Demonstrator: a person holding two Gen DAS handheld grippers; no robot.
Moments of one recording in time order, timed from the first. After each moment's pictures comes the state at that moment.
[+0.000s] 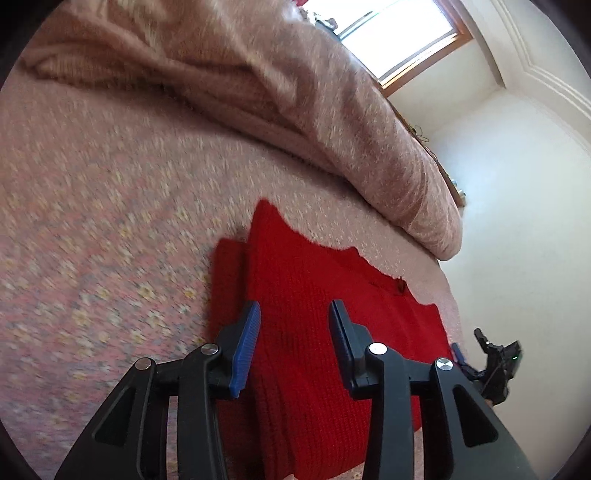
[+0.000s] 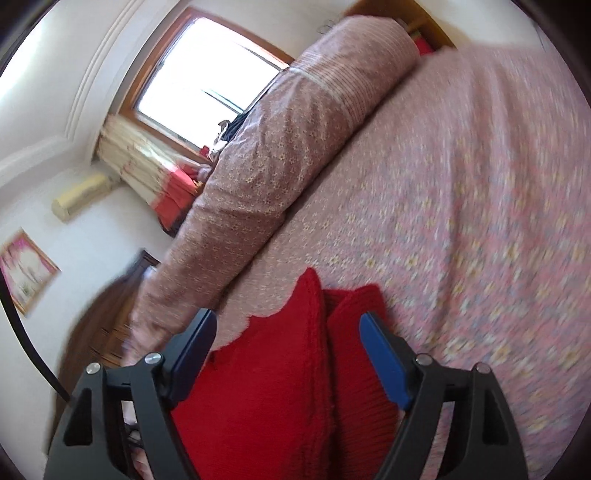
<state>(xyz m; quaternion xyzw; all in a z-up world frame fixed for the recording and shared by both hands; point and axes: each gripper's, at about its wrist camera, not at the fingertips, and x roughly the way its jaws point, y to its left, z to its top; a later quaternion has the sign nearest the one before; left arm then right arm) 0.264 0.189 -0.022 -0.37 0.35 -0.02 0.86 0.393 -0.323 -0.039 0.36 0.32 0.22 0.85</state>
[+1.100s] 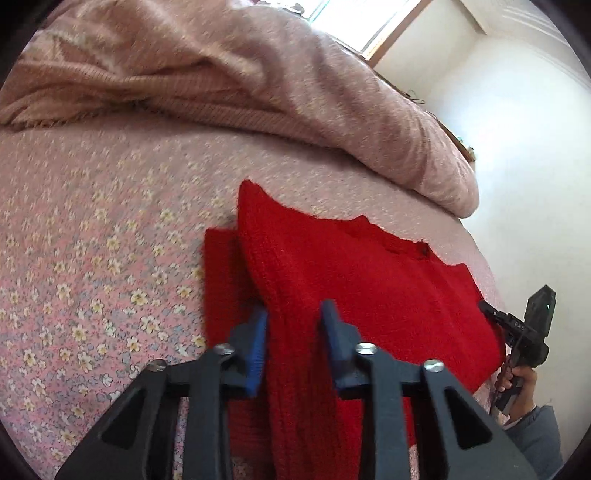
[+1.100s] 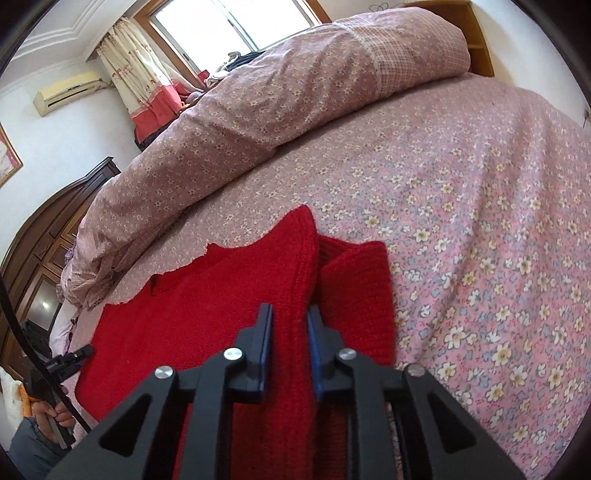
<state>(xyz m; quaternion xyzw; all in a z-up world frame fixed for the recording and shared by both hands) 0.301 0.136 -0.033 -0.27 0.39 -0.02 0.88 0.398 -0.278 -0.045 0.18 0.40 0.22 0.87</state>
